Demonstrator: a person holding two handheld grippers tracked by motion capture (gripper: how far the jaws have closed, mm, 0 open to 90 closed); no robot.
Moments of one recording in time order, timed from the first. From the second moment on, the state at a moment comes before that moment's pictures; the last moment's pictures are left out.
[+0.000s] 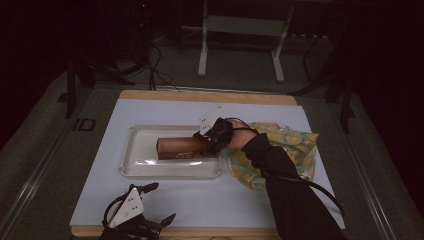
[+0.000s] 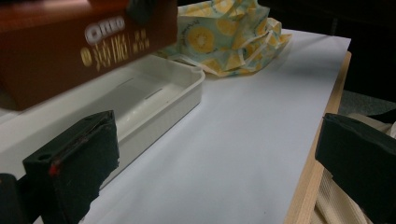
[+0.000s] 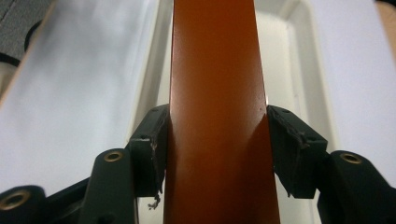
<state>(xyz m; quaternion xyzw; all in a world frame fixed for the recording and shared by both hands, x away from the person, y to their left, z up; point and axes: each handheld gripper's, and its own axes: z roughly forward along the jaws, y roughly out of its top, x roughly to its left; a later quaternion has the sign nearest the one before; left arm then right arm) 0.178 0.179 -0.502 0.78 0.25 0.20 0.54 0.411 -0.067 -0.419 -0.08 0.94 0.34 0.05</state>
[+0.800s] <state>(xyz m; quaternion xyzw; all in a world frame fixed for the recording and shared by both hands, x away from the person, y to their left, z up) 0.178 0.179 -0.503 0.78 0.25 0.19 0.54 0.424 -0.063 -0.467 -0.05 0.95 0.32 0.03</state>
